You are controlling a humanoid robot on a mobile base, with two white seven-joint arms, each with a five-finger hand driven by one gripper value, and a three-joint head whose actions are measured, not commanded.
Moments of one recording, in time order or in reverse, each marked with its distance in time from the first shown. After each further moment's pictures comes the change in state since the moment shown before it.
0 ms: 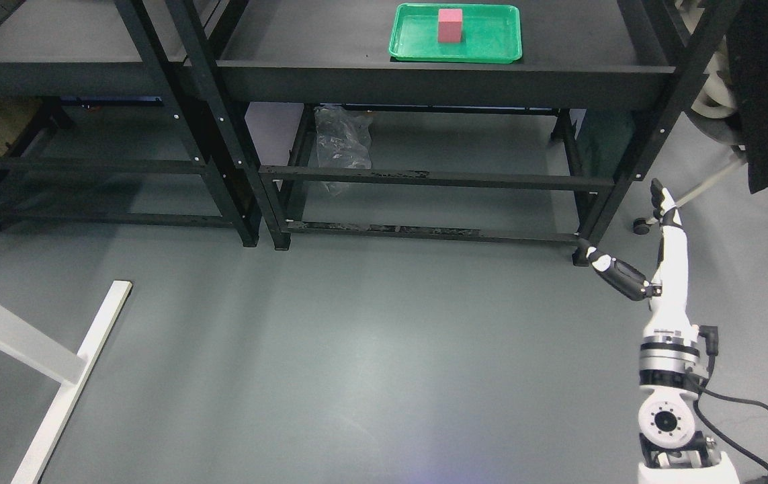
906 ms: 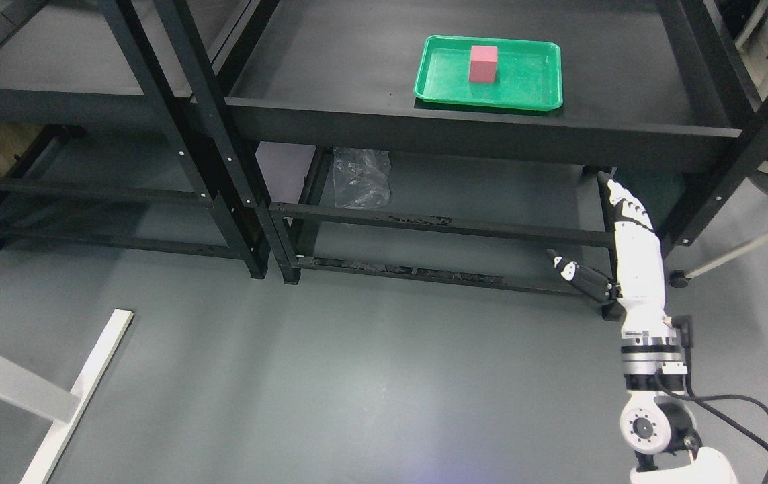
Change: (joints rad) left arm 0.000 0.000 0.000 0.000 0.000 0.000 0.000; right arm 0.001 0.000 0.028 -0.012 0.419 -0.124 -0.013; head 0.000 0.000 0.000
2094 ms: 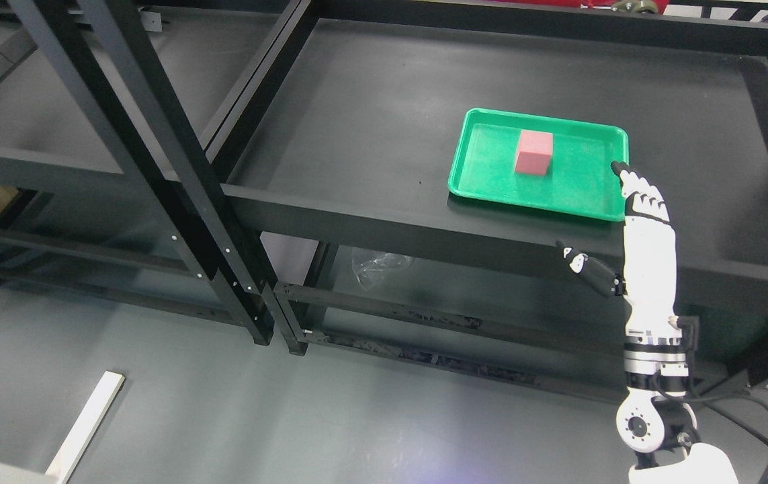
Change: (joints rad) left arm 0.000 0.000 0.000 0.000 0.000 0.000 0.000; right arm -0.007 0.000 0.002 0.013 0.068 0.006 -0.137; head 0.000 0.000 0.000
